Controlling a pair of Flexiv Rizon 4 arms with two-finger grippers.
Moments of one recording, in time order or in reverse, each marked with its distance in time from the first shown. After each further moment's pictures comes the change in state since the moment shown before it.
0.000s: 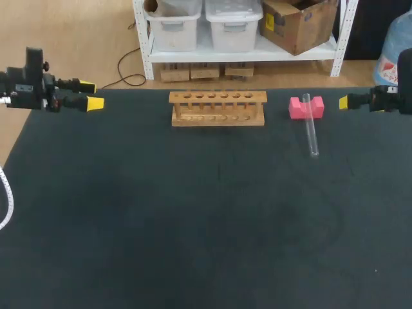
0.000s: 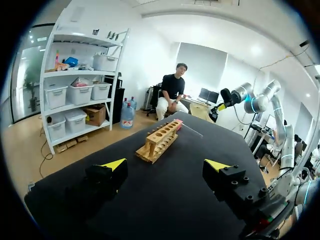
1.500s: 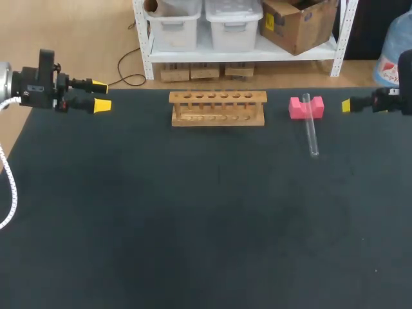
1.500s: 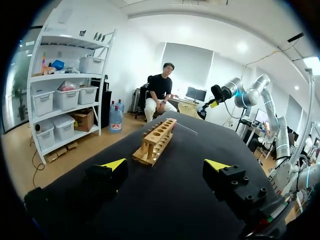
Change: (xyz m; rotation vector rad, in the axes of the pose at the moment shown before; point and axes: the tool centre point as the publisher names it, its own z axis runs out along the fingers) left arm 0.006 0.018 0.021 0.104 -0.009 0.062; right arm 0.004 -0.014 0.004 0.027 0.043 -0.077
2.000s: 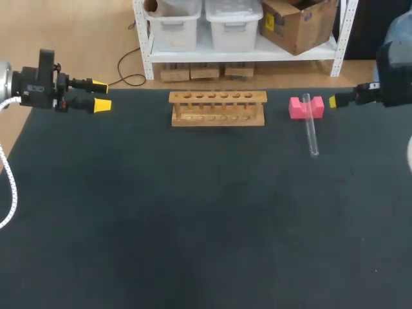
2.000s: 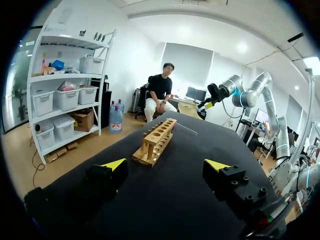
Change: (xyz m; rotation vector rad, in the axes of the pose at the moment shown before) left arm 0.000 0.000 0.000 0.000 0.000 0.000; right arm -0.020 0.001 0.030 0.076 -0.015 -0.070
